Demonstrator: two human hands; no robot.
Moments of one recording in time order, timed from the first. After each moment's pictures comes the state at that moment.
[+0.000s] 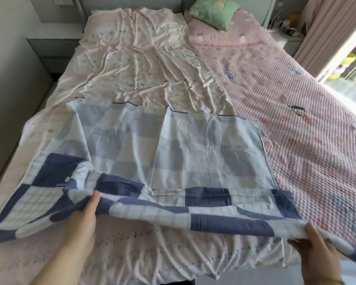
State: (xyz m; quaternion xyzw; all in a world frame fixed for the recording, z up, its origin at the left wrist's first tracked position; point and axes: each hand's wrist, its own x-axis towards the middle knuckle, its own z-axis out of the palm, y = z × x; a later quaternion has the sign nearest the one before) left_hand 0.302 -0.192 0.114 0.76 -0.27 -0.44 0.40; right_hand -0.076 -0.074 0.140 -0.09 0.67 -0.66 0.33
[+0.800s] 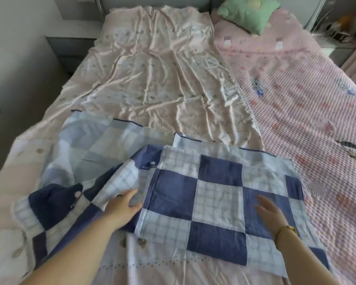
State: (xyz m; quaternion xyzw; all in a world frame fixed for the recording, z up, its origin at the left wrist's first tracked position) left_hand 0.238 -0.415 0.050 0.73 -0.57 -0.37 0.02; right_hand -0.116 -0.389 0.074 -0.33 0.77 -0.27 0.47
